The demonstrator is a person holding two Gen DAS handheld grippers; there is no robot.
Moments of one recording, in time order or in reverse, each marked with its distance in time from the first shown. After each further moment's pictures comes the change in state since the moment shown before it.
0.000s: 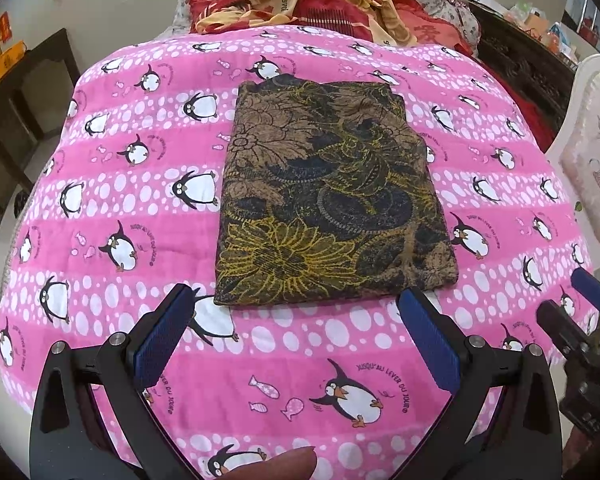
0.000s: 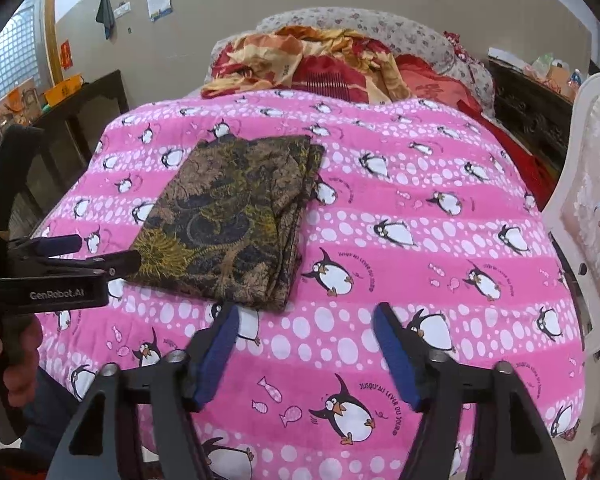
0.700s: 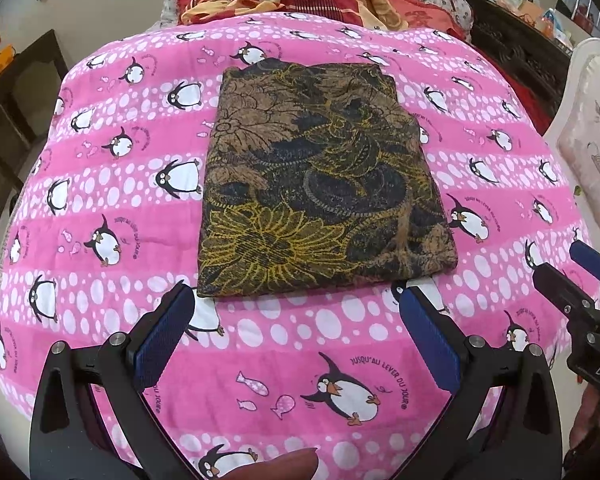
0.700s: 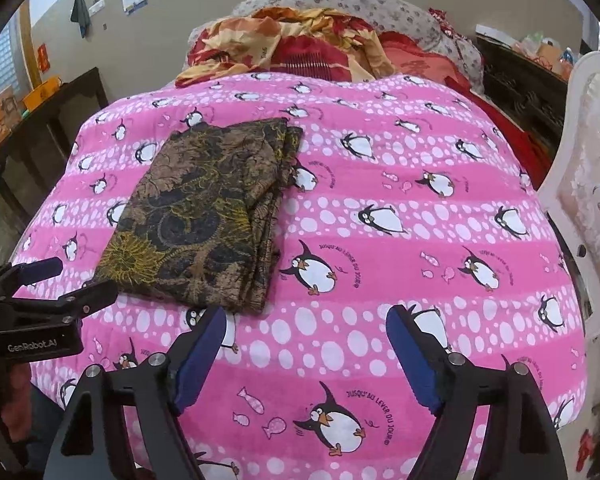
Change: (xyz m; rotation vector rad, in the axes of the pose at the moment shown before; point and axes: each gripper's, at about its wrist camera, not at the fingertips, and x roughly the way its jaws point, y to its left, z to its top) left arm 0.014 -0.010 -0.006 0.030 0.040 -0.005; right arm 0.021 -0.018 0.009 0.059 0.062 -0.021
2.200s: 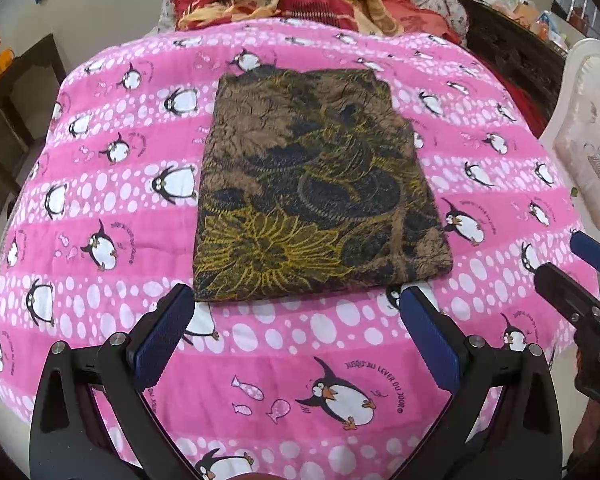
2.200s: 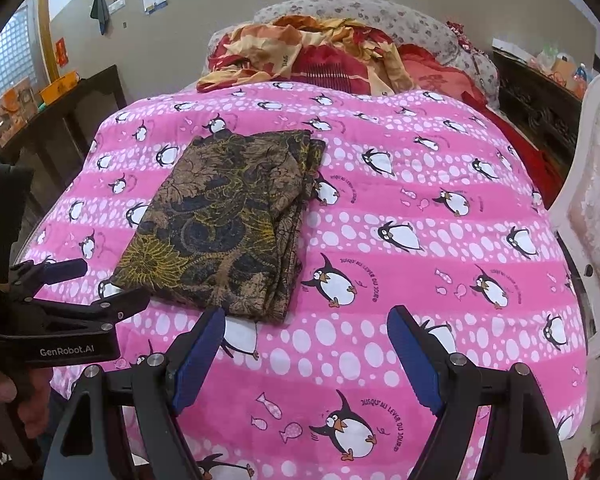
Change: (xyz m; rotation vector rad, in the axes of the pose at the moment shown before) left arm -0.003 -0.004 -0.001 0.012 -0.034 -0.015; right arm -0.011 0.015 0.005 -0.047 -0.043 0.047
